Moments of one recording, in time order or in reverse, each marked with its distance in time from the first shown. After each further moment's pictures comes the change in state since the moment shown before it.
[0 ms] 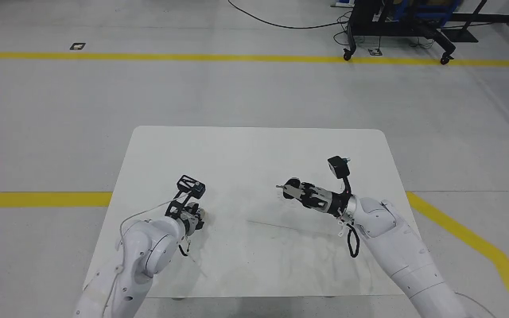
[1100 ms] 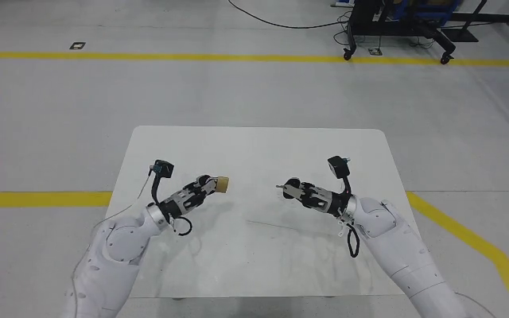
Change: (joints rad) left arm -0.035 -0.025 -0.153 0.364 -0.841 -0.536 0.545; right arm 0.000 0.000 0.000 0.000 0.000 0.000 0.000
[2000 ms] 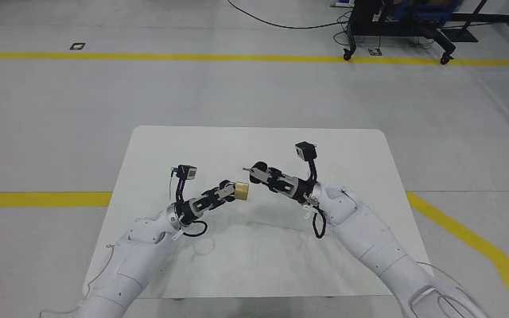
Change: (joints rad) left arm -0.244 -0.057 0.300 0.434 -0.893 -0.330 -0.409; right arm 0.242 -0.133 -0.295 0.175 0.093 0.026 -0.199
